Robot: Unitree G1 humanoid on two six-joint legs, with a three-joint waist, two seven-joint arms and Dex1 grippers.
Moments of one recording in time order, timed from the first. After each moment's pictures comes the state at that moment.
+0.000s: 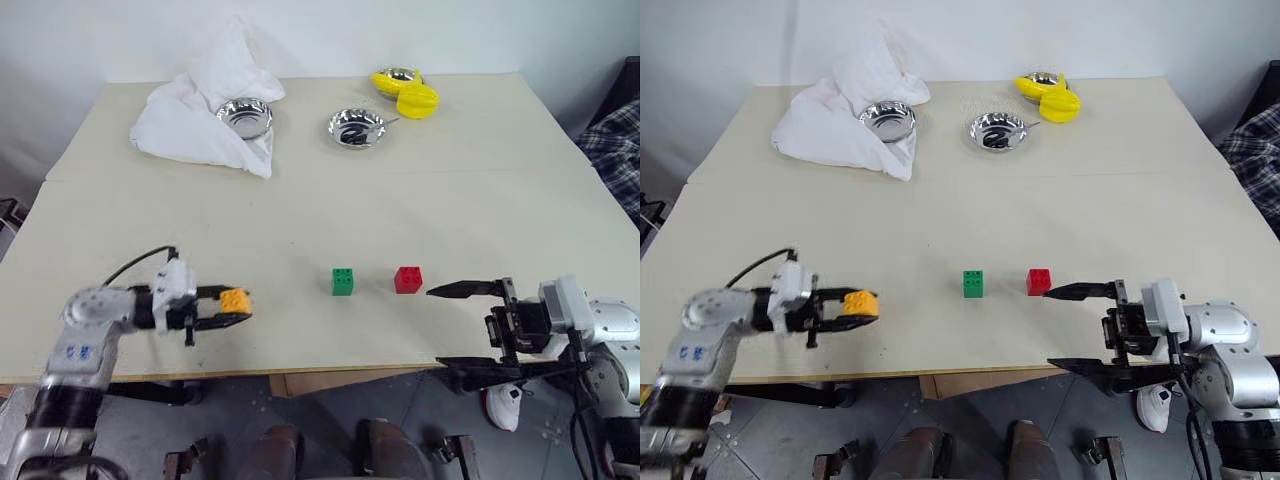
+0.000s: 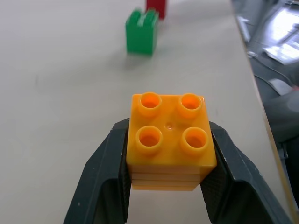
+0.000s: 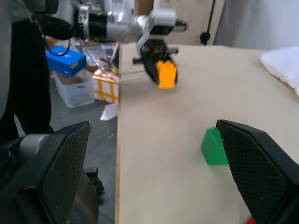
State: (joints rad) left arm -0.37 0.71 0.03 0.19 -0.37 0.02 -1.32; right arm -0.11 -0.76 -0.18 -0.12 0.70 0.00 1.53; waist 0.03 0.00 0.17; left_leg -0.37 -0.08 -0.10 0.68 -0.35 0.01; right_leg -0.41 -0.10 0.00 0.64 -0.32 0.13
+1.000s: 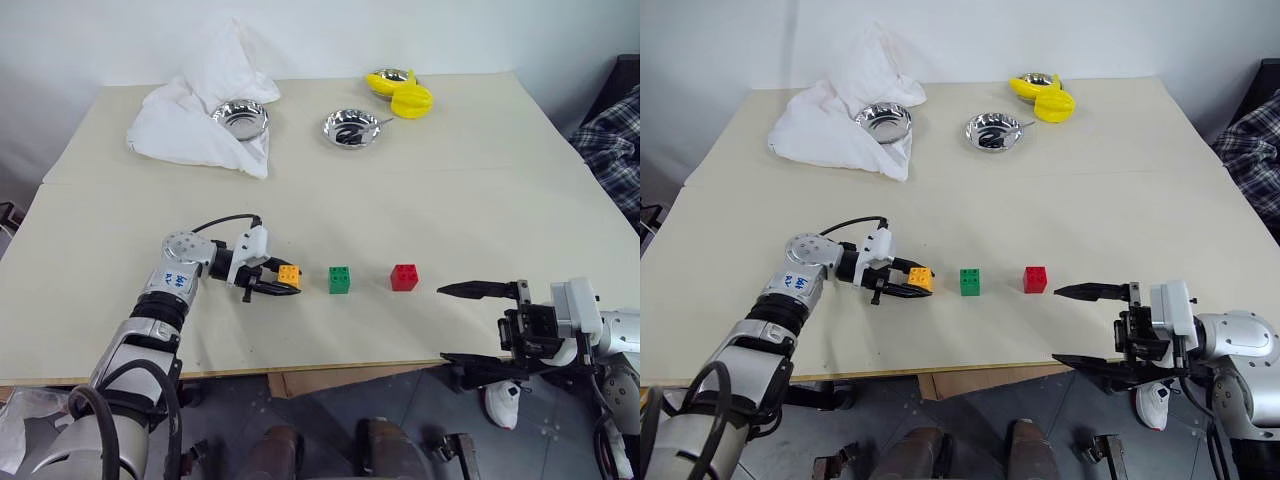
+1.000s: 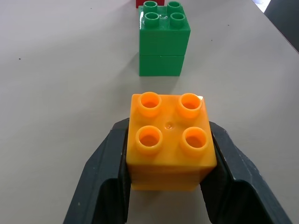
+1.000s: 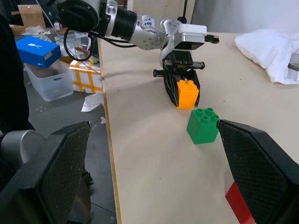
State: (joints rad) left arm -0.86 0.46 -0.17 0.91 -0.11 -0.26 -1.40; right arm -0.01 -0.77 -0.25 -0.20 0.69 0.04 1.43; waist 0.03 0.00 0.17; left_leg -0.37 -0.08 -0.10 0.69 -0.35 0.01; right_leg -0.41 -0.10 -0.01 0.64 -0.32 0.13
